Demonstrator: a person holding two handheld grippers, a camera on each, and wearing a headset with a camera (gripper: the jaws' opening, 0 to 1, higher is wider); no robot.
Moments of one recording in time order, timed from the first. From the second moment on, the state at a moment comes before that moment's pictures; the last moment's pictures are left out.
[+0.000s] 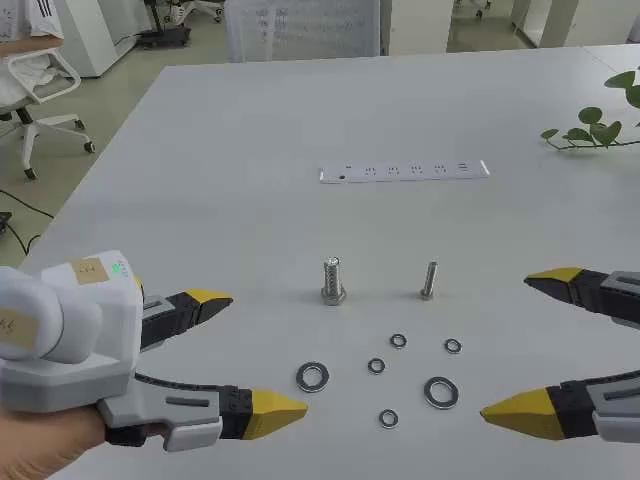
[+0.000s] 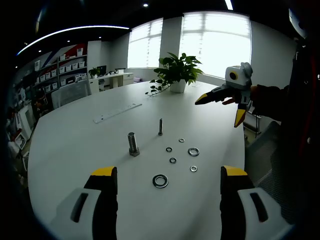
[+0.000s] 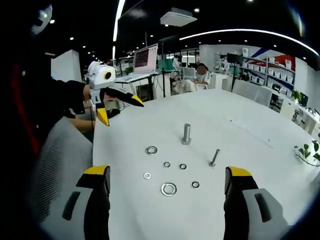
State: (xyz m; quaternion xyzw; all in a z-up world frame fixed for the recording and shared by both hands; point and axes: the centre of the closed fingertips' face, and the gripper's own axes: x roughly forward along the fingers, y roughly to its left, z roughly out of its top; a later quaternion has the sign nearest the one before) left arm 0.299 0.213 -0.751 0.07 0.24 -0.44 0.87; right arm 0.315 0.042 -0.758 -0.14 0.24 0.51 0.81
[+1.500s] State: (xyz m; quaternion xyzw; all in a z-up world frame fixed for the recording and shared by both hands) left arm 0.299 0.209 -0.753 0.07 0.24 -0.44 0.86; right arm 0.315 0.044 -0.787 -0.17 0.28 0.52 0.79
